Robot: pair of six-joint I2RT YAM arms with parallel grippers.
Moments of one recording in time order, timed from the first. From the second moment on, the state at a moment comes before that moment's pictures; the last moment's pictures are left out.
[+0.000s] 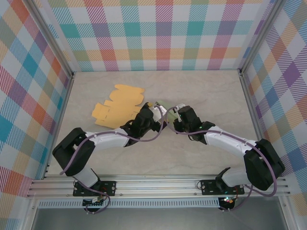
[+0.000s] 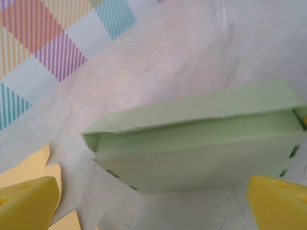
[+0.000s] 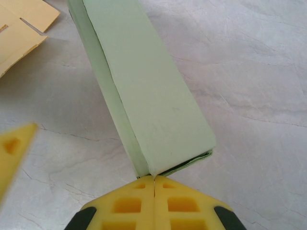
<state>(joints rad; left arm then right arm) -0.81 1.58 0.83 0.35 -0.27 0.23 0.68 1.35 0.76 -0.19 0.19 0.15</state>
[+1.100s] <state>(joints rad) -0.59 1.83 1.21 -0.08 -0.04 -0.55 0.68 1.35 0.76 -0.19 0.19 0.15</state>
